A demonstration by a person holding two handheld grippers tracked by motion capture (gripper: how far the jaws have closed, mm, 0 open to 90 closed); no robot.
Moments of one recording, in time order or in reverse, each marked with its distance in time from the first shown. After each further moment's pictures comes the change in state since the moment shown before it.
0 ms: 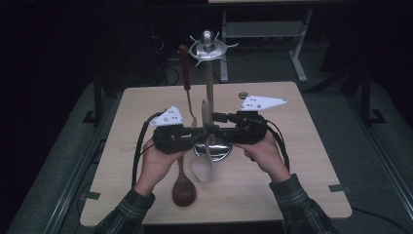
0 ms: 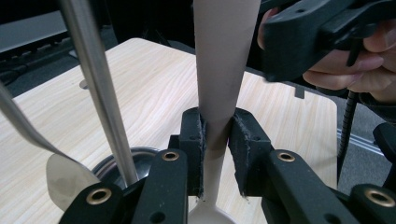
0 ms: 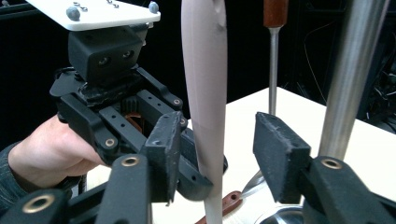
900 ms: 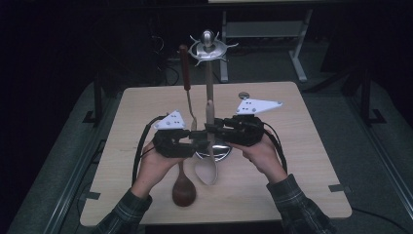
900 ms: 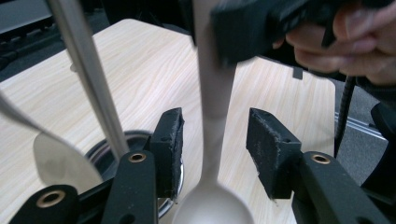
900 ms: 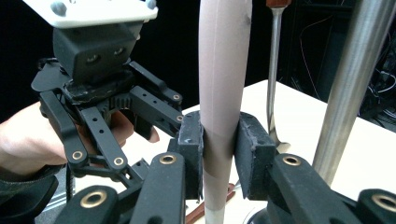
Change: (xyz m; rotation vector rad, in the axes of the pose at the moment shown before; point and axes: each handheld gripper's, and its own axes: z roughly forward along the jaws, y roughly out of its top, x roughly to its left) left arm 0.004 -0.013 -0.004 0.084 -0.018 0.002; right arm 0.000 -0.006 0.005 0.033 -0.025 -0.023
